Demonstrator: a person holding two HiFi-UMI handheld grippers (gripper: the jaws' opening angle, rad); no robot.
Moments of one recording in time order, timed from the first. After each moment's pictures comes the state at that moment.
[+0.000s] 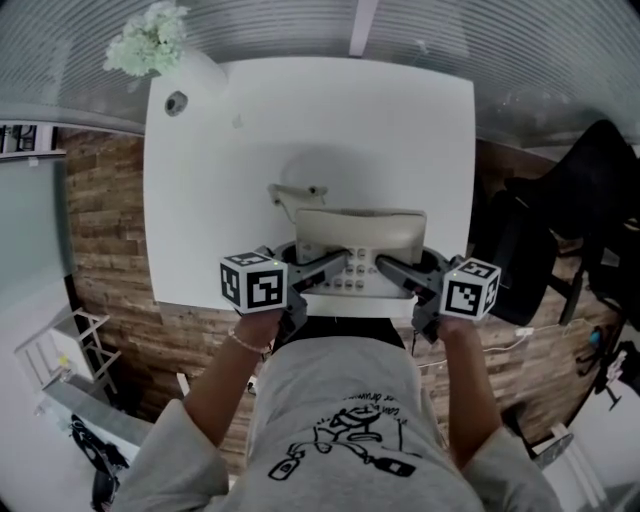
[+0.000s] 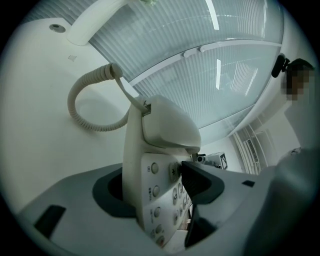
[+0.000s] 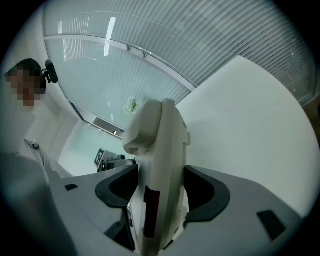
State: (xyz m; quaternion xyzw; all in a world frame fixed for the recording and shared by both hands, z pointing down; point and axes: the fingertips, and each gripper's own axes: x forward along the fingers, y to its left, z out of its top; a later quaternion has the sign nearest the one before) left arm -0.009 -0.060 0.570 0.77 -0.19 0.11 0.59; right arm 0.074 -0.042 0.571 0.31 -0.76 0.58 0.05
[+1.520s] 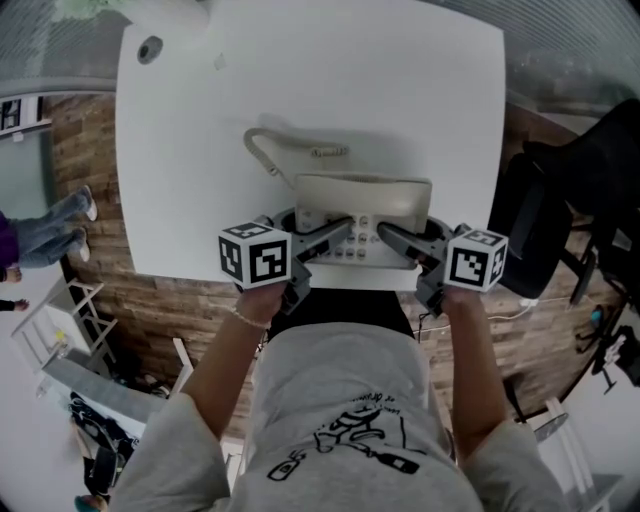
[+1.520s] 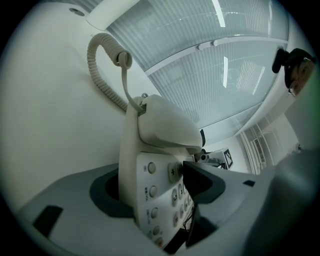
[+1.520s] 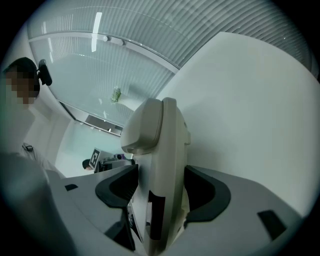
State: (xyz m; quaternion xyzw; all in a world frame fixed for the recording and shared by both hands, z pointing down) left arm -0.011 -0.034 0.640 0.76 -0.21 0.13 0.60; right arm 0.072 -0.014 0.644 0.30 -0.72 0.62 0.08
